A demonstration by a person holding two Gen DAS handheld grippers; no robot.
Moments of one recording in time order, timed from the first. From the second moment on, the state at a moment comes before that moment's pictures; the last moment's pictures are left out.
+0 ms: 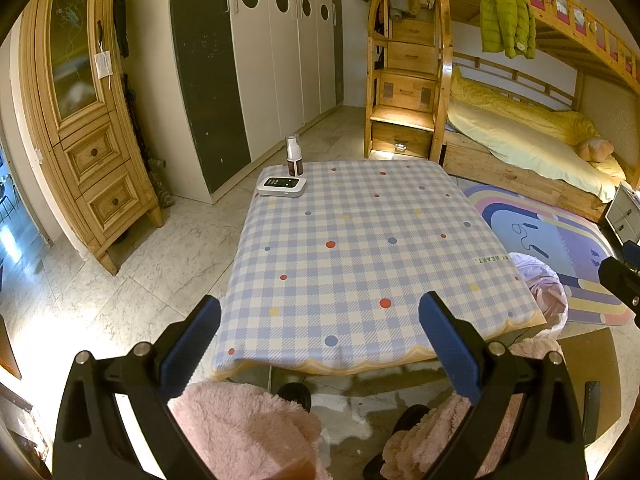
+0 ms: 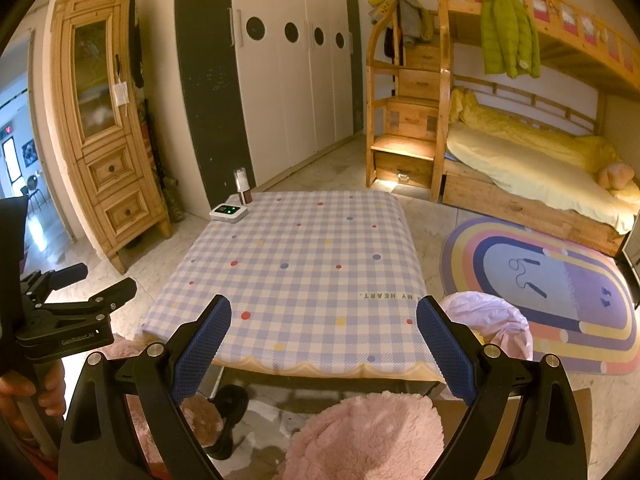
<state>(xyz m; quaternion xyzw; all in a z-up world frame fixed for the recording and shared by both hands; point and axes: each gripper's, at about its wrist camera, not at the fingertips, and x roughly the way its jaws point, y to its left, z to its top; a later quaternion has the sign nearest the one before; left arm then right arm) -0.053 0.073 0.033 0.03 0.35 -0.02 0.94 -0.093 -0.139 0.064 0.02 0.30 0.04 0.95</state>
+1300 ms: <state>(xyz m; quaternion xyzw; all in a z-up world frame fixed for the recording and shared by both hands) -0.043 0.064 0.026 0.04 0.35 -0.04 0.94 -0.091 -0.157 0.053 0.04 0.30 0.02 0.95</state>
